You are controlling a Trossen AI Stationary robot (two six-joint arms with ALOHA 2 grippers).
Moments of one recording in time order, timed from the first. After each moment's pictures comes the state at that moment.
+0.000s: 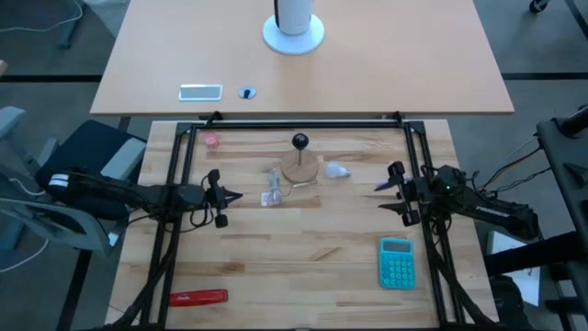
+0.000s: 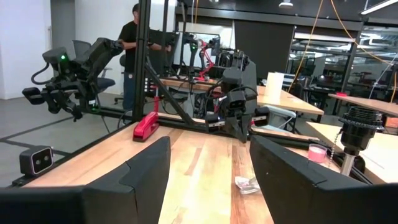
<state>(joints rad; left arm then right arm) -0.06 0.66 0.02 0.21 -0.36 0.10 -0.30 0.02 0.01 0.16 -0.52 -0.06</state>
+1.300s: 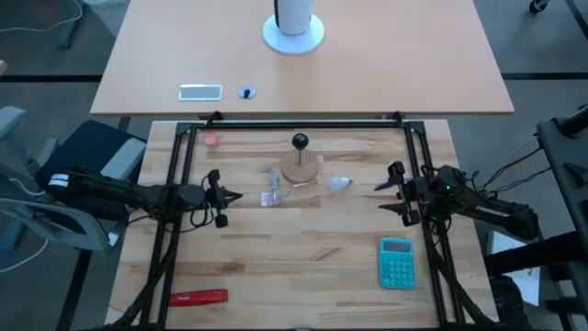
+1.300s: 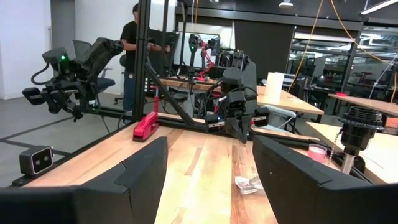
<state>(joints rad) -0.06 0.67 0.02 0.21 -0.36 0.10 -0.30 0.02 0.01 0.16 -0.52 -0.06</state>
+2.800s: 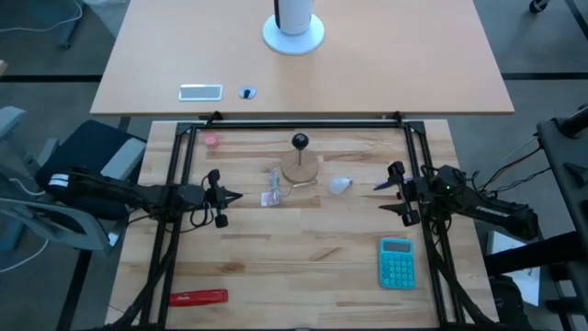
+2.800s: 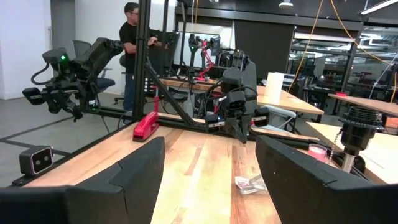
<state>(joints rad) -0.06 0.67 0.02 0.21 -0.36 0.10 -0.30 0.02 0.01 0.16 -0.52 -0.06</state>
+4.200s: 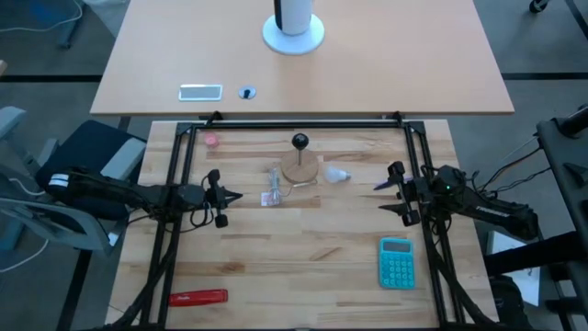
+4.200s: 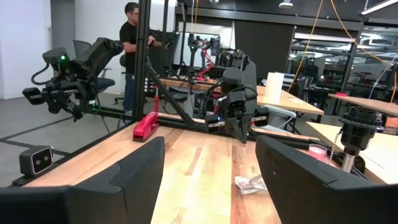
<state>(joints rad) -0.06 0.67 0.02 0.21 -0.36 0.10 -0.30 0.02 0.01 0.16 -0.52 -0.06</state>
